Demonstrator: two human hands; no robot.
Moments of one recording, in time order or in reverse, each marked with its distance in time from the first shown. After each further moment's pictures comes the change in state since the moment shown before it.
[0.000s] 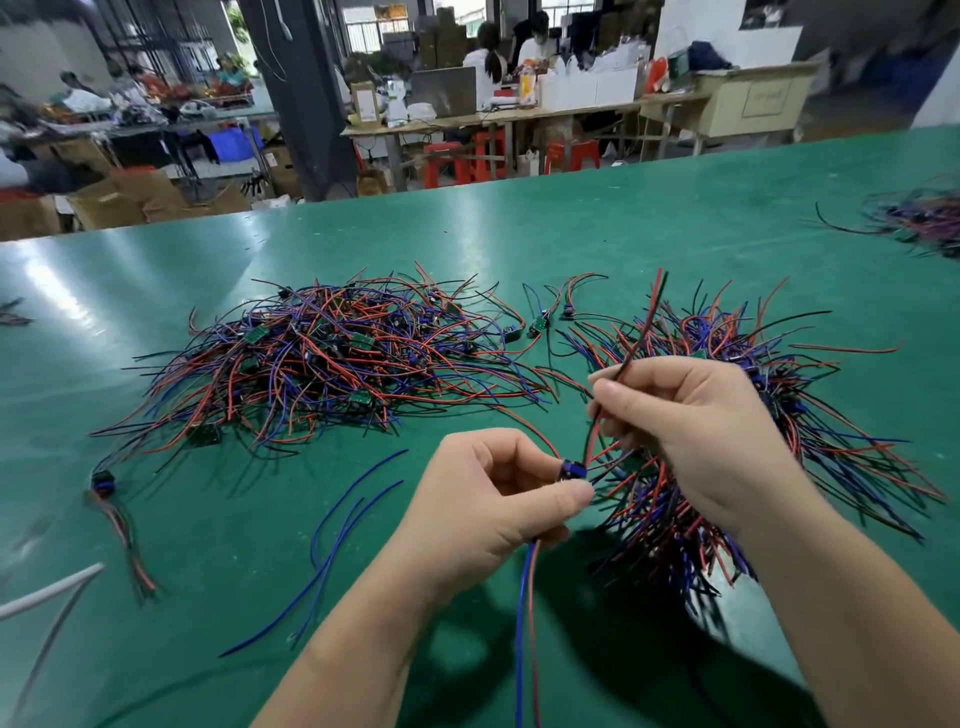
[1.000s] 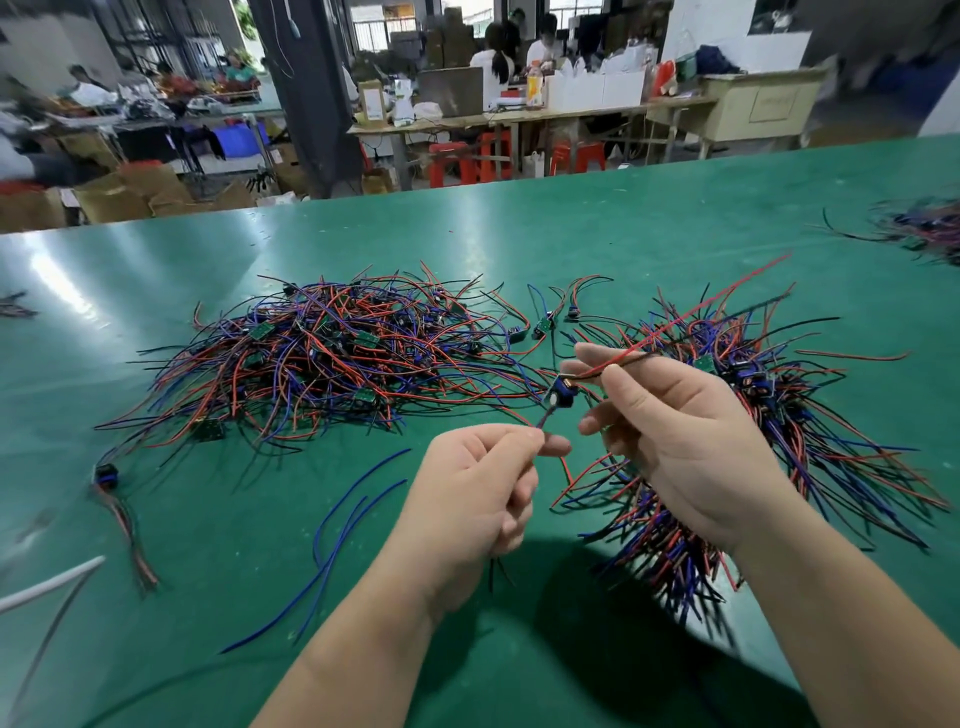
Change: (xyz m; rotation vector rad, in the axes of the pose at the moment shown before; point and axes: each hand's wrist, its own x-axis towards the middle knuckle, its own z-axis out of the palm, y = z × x) left_hand 0.003 0.002 0.000 -0.154 0.115 -0.094; right_hand -0.006 -0.002 0.012 0.184 -0.120 0.016
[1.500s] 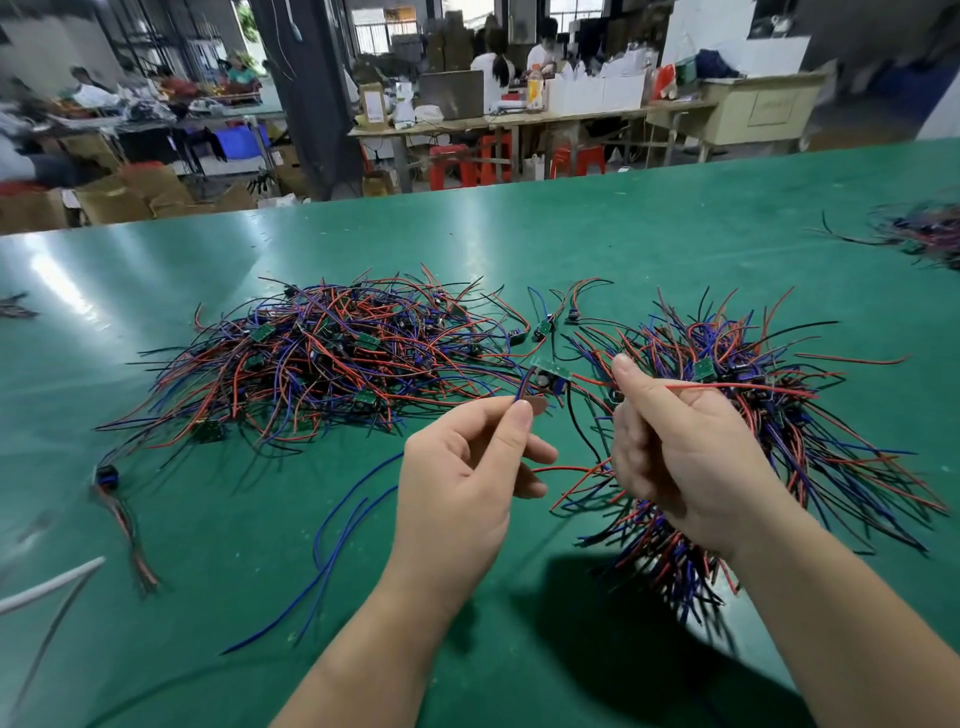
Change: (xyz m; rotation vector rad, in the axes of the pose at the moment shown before) left_hand 0.000 -0.006 0.001 0.141 0.200 0.433; right_hand 0.001 0.000 -0.003 -0.016 0.115 0.176
